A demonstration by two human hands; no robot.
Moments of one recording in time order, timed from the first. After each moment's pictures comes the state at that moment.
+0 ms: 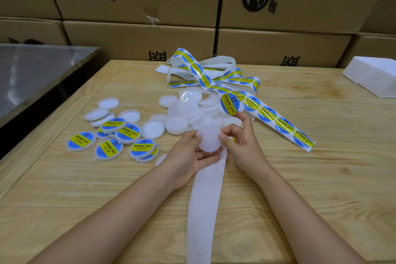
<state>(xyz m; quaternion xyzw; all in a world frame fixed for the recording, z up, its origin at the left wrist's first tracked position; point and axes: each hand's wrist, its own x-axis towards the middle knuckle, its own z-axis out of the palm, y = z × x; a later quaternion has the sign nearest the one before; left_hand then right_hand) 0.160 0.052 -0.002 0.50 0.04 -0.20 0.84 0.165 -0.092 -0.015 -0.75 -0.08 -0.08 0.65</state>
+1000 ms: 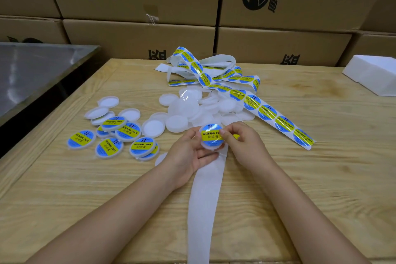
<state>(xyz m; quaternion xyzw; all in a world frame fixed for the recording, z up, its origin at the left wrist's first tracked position) 0.160 0.053 -0.006 0.50 0.00 -0.21 0.84 0.163 -0.095 -0.004 -0.86 -0.06 -0.11 0.49</state>
